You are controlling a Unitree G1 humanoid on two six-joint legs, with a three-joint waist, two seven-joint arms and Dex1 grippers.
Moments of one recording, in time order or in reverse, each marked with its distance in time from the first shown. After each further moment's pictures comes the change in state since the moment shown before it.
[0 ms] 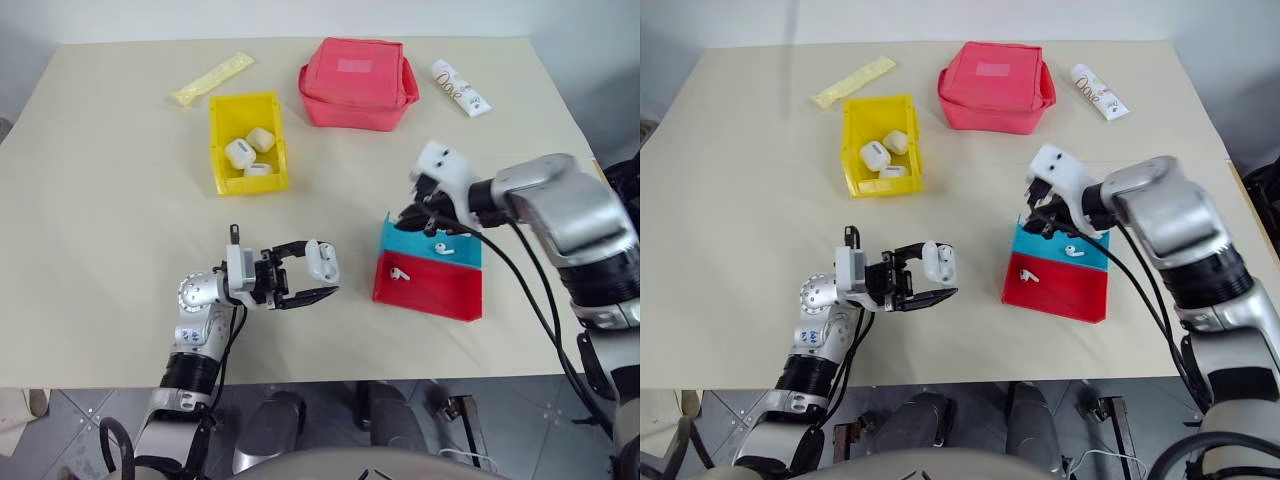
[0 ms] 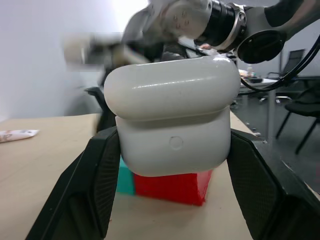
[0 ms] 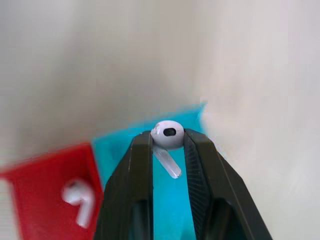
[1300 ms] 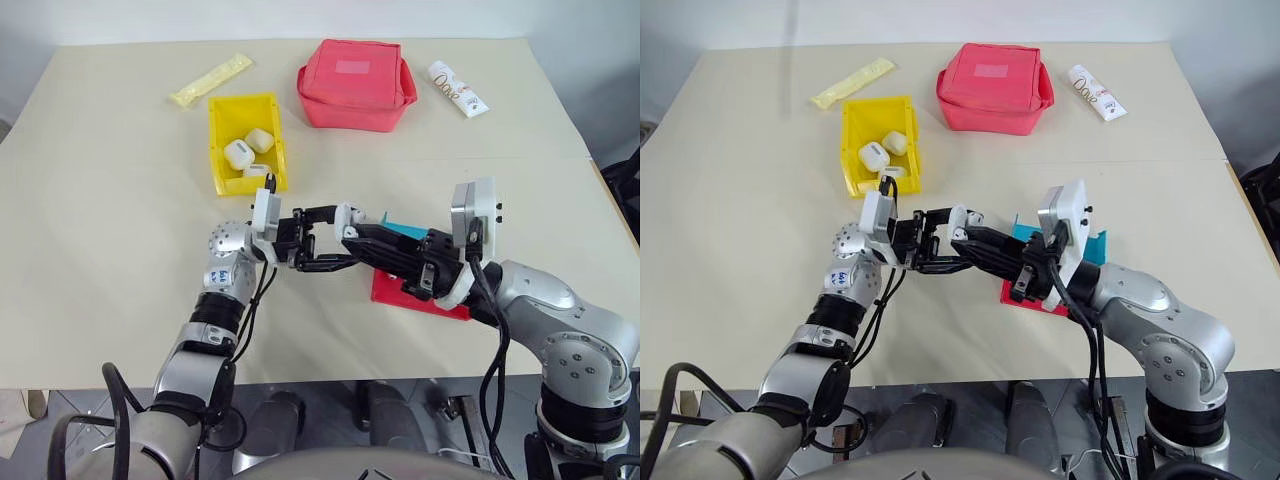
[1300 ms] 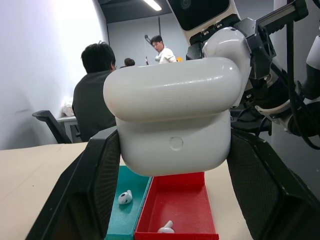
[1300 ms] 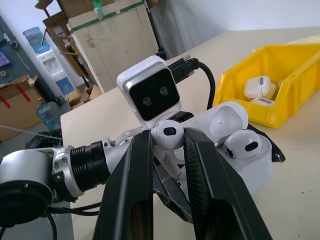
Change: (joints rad) left arm -0.332 -0.070 0.018 0.307 -0.037 0.088 -0.177; right arm 0.542 0.329 -0.338 -0.568 0.694 -0.094 -0.512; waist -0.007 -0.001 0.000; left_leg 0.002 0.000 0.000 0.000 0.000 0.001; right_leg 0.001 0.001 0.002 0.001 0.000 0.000
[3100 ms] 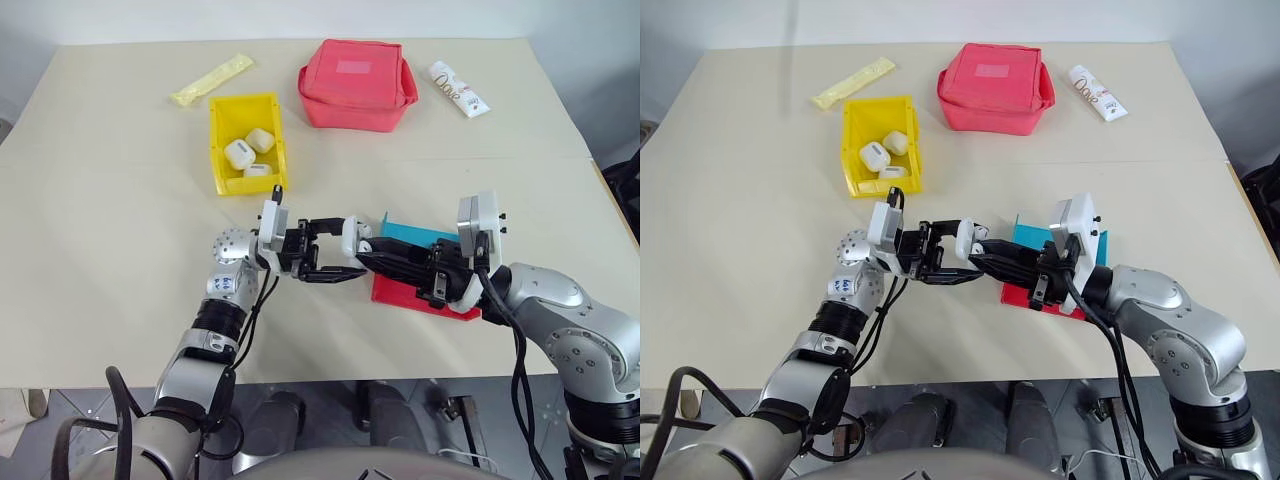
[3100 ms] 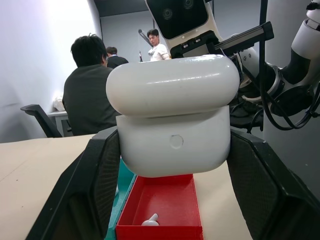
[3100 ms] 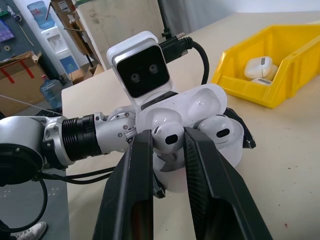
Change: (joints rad) left arm 0.030 -0.006 -0.036 -0.011 0.010 -0.018 0.000; right arm 0.061 -0.168 0.072 0.117 -0.046 -0.162 0.154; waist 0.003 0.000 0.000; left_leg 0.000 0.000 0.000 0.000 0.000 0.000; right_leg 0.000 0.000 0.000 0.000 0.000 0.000
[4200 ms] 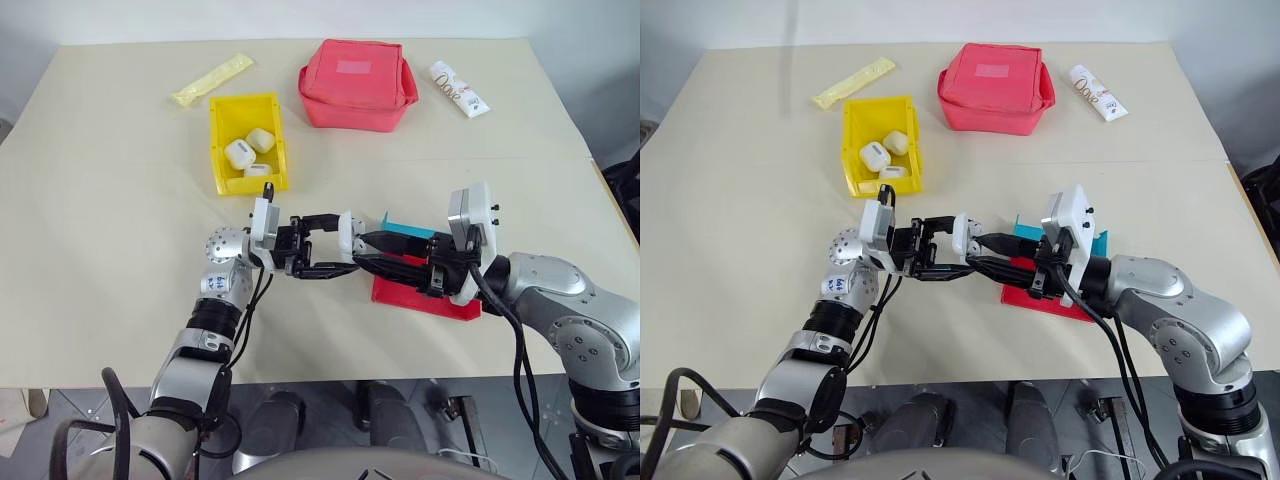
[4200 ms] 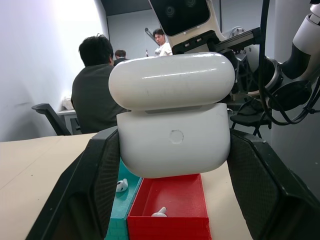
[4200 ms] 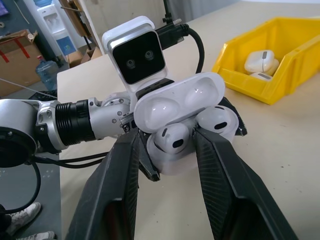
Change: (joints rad) left arm 0.000 0.010 0.024 0.008 -0.003 -0.017 0.000; right arm -0.079 -0.040 0.007 0.005 -0.022 0.038 -0.002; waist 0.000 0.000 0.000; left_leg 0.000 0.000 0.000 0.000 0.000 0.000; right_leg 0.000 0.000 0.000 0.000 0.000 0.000
